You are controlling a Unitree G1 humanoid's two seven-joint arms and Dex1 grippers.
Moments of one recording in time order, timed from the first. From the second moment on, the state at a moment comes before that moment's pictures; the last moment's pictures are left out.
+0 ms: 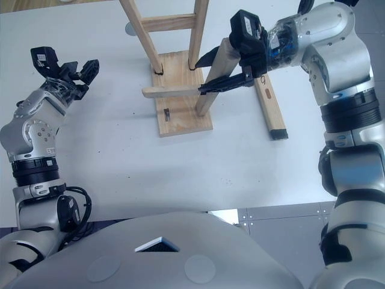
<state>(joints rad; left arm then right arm) -0.24 0.41 0.24 0.08 -0.44 0.64 -0.25 -0.73 -0.71 0.41 0.21 0.46 0.28 1.39</state>
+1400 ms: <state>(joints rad) -0.21 0.37 0.31 0.08 -0.44 0.60 -0.26 -0.48 -0.85 -0.02 -0.08 0.53 0.86 1.12</state>
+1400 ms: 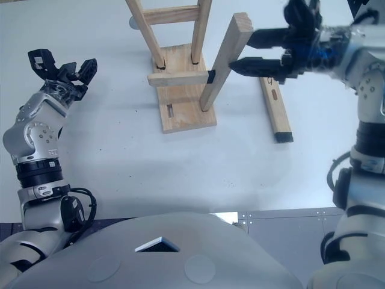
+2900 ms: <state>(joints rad) -0.40 0.38 0.44 -0.37 -1.08 0.87 -0.34 -0.37 -0.63 -0.30 -0.05 0.45 0.63 0.53</state>
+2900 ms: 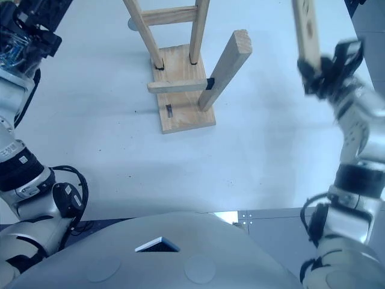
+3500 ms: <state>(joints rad) -0.67 0.30 0.30 -0.33 -1.49 0.80 -0.37 -0.64 -0.53 -0.13 -0.33 1.06 0.90 0.90</state>
